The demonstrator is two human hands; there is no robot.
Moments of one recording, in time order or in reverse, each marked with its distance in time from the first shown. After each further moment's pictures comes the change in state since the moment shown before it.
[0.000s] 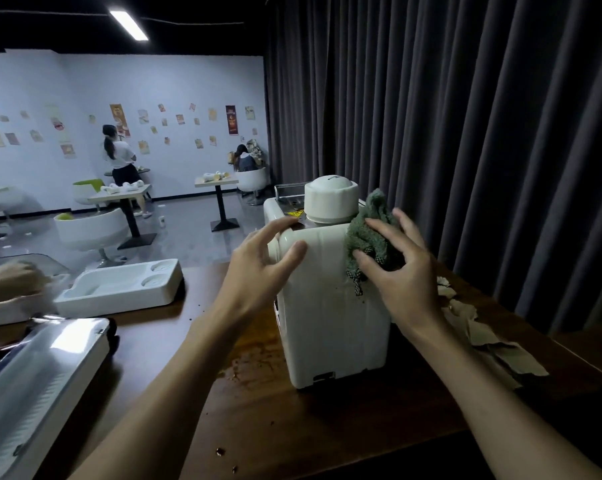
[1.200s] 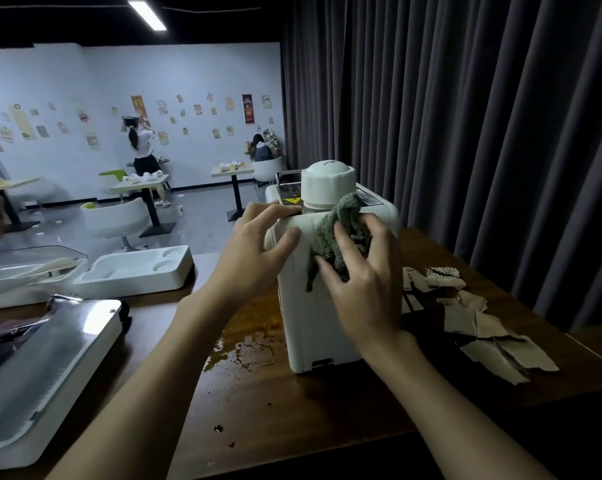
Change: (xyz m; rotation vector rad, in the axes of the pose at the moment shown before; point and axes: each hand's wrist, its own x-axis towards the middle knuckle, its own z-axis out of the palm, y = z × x) left_hand -0.005 0.022 -0.002 0.230 0.003 0.010; right_hand -0.033 -0.008 0.036 -0.456 0.171 -0.341
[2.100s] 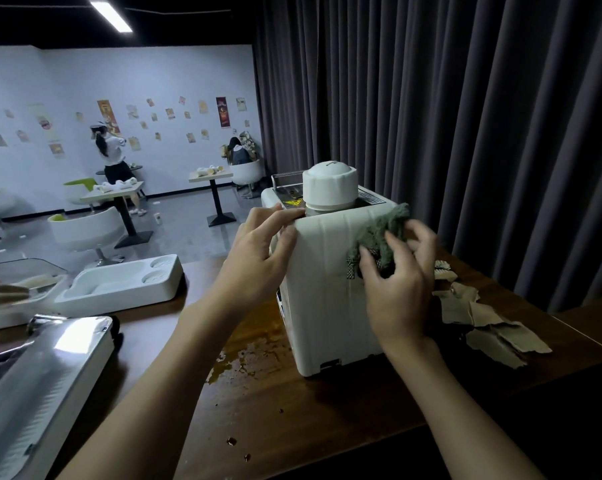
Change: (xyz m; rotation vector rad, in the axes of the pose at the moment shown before) left_hand 0.006 -0.021 -0.001 -0.054 -0.064 0.045; right_hand -0.006 0.009 -0.003 0.111 0.171 0.315
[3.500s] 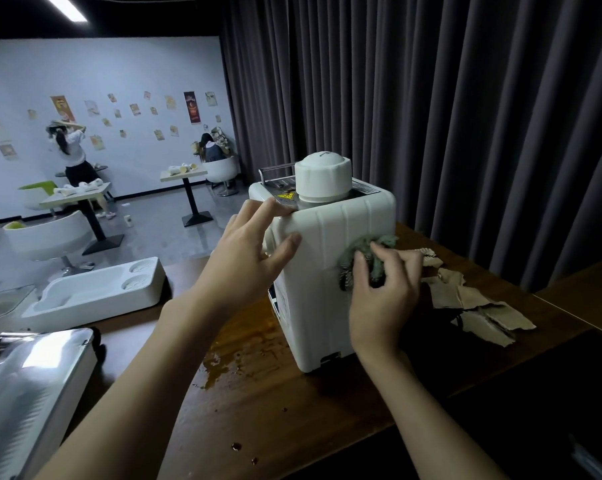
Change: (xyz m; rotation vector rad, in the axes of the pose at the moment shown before) left_hand 0.005 -0.014 -0.011 0.126 -0.067 0.182; right_hand -0.034 -0.017 0.015 0.040 0.167 0.190
